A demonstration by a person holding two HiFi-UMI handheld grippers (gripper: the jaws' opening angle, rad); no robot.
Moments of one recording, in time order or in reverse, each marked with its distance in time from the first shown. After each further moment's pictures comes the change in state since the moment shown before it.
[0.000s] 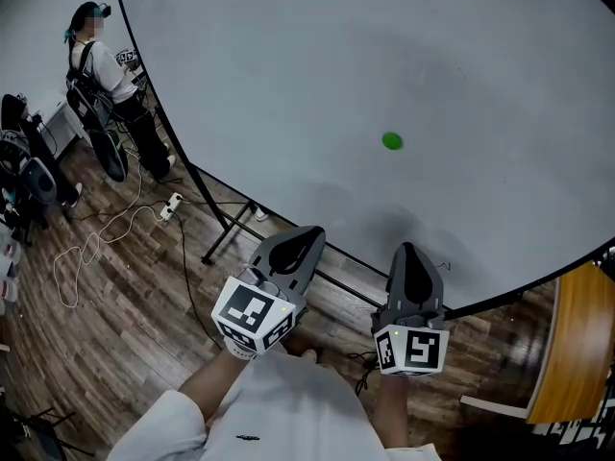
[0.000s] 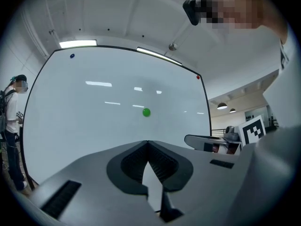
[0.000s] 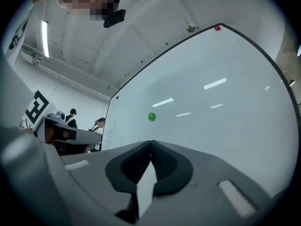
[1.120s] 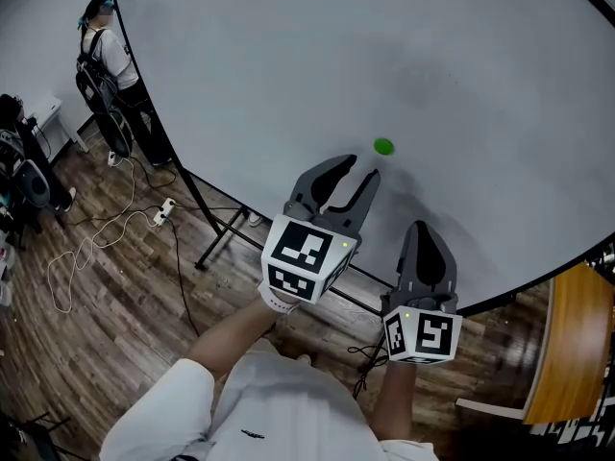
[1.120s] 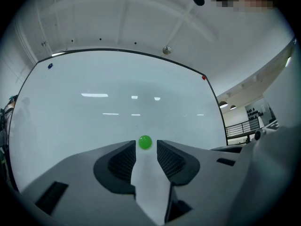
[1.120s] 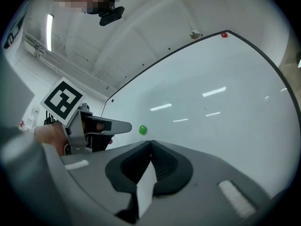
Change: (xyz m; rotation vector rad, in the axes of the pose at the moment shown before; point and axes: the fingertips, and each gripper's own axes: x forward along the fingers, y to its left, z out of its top) left arm 0.103 -0.006 0.081 0.094 -0.103 0.010; right arm 0.027 -0.025 0.038 -0.067 -0.047 -0.040
